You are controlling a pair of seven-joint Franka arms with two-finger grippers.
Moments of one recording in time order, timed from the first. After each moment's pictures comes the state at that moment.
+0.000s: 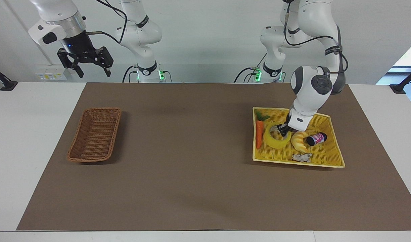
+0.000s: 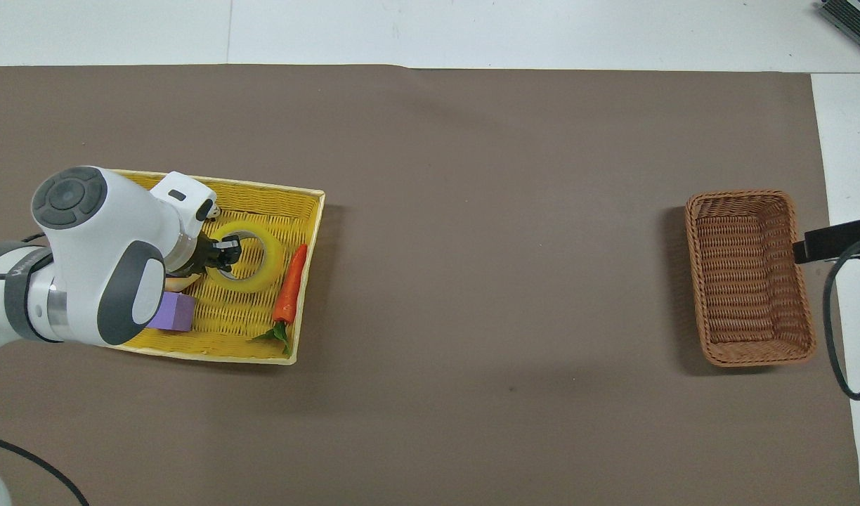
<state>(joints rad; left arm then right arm) -0.21 0.14 0.03 -2.03 -0.03 2.13 -0.41 0.19 -0.06 -0.22 -1.51 0.00 1.45 -0.04</state>
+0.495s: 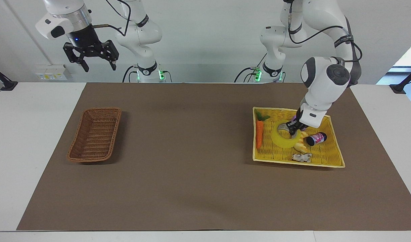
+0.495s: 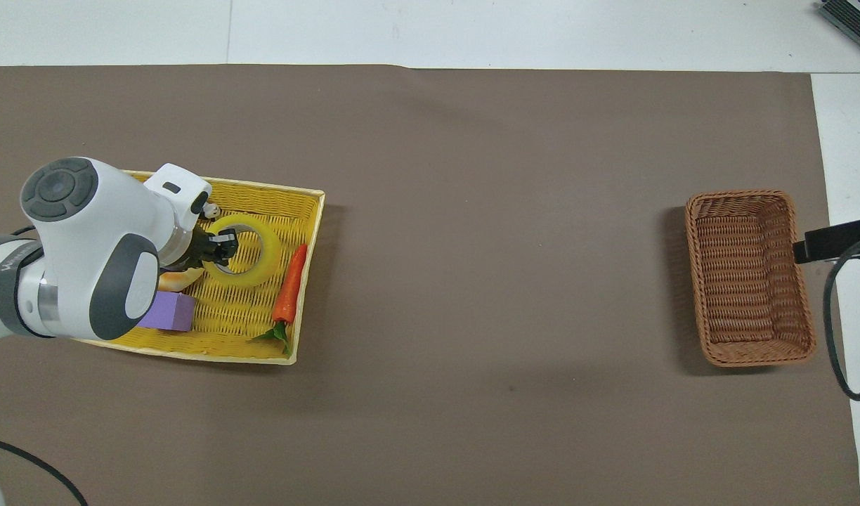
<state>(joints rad) -0.19 0.14 0.03 -1.86 -0.03 1.97 -0.39 0.22 -0.09 -0.20 -1.50 0.00 1.40 -0.04</state>
